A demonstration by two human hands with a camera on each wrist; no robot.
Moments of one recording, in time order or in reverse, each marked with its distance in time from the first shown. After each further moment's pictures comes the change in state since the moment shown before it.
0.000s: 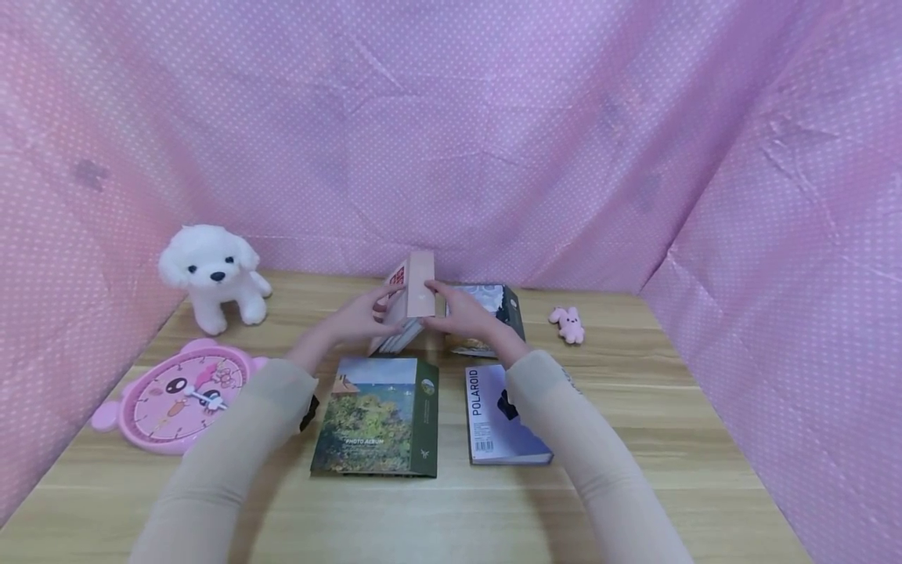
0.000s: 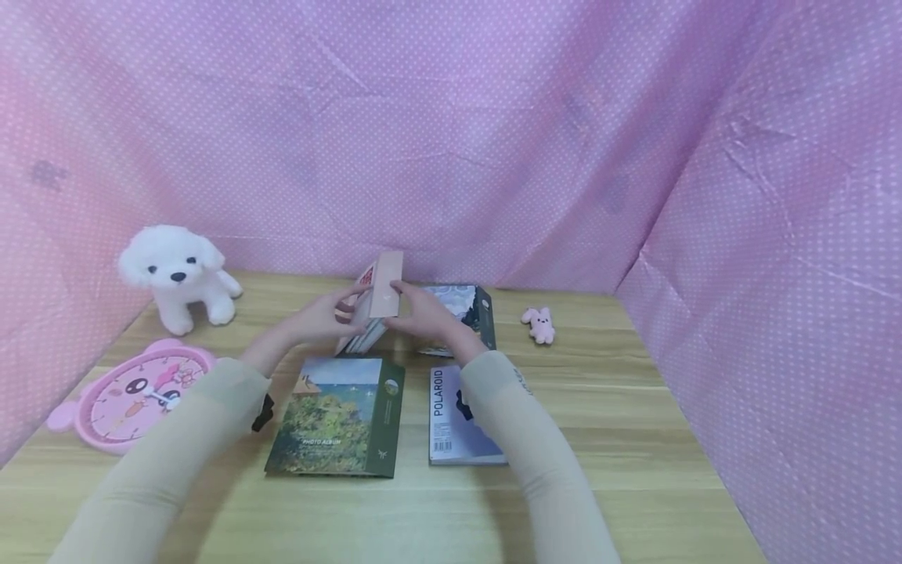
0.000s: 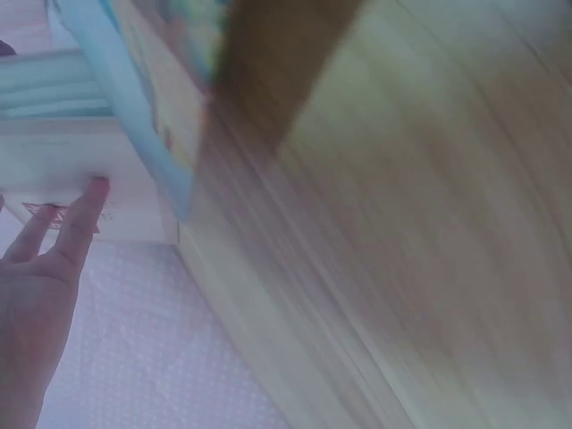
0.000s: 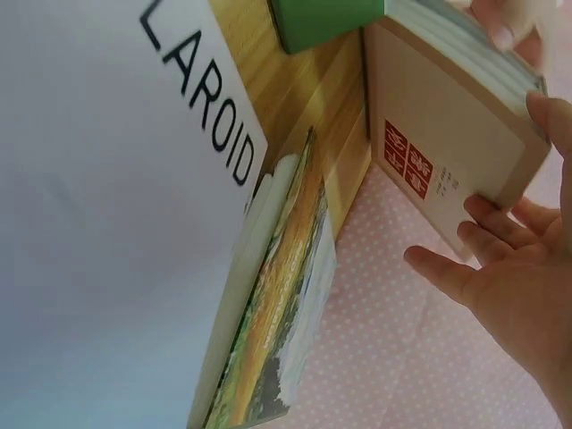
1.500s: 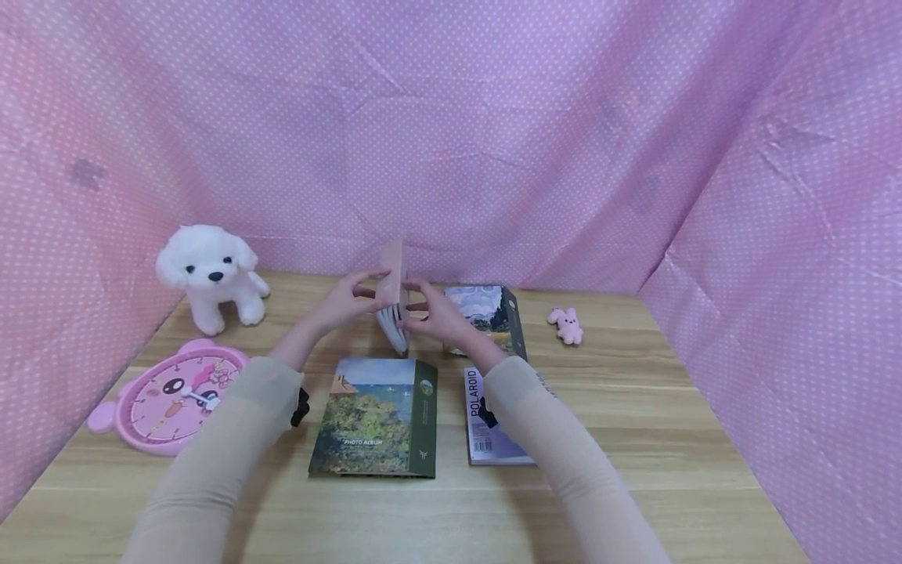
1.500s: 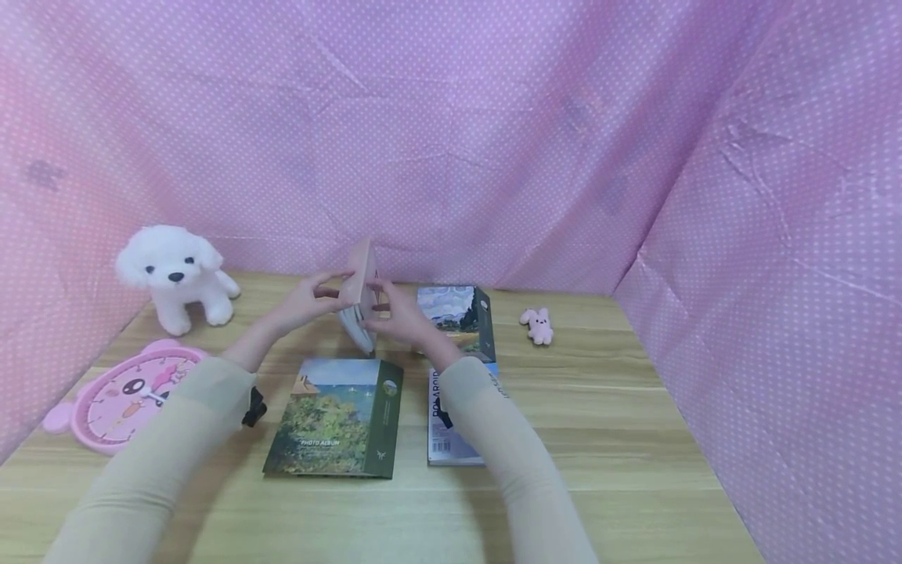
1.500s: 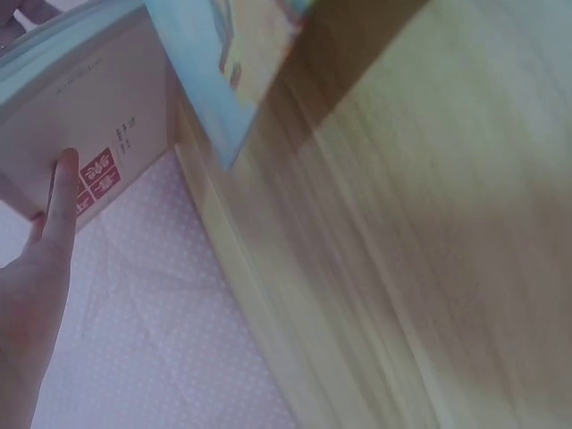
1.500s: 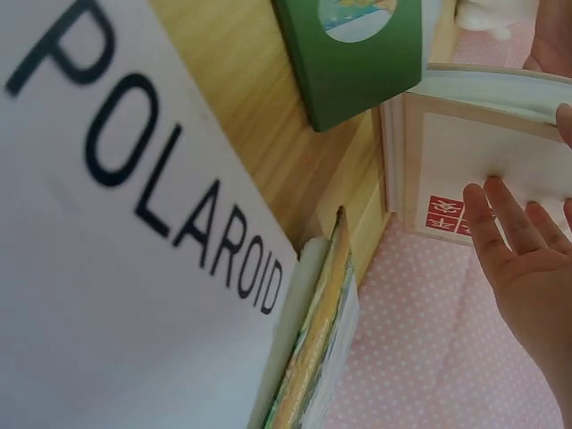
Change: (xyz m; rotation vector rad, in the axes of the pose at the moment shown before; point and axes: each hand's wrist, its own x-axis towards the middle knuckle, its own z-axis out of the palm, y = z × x) left_hand -0.007 0.009 -0.024 -0.210 0.123 0.008; right_hand 0.020 -0.010 0.034 0.380 0.069 -0.091
